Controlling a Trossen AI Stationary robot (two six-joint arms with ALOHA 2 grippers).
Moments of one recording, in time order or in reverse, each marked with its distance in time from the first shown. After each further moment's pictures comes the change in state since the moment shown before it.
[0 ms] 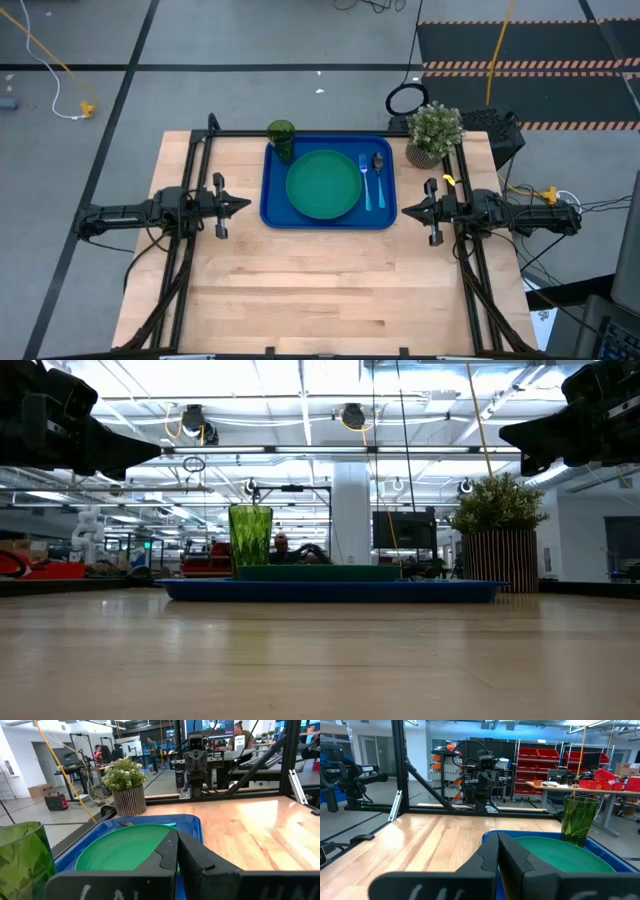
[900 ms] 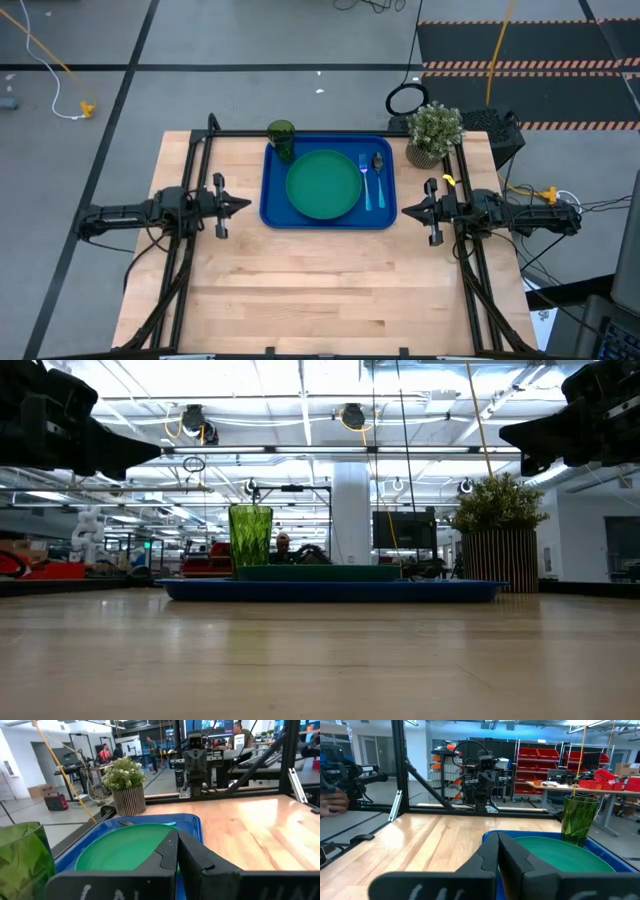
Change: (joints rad) left arm 0.001 0.000 0.000 -0.013 0.007 0.004; right arm 0.000 0.000 0.000 0.000 0.000 0.000
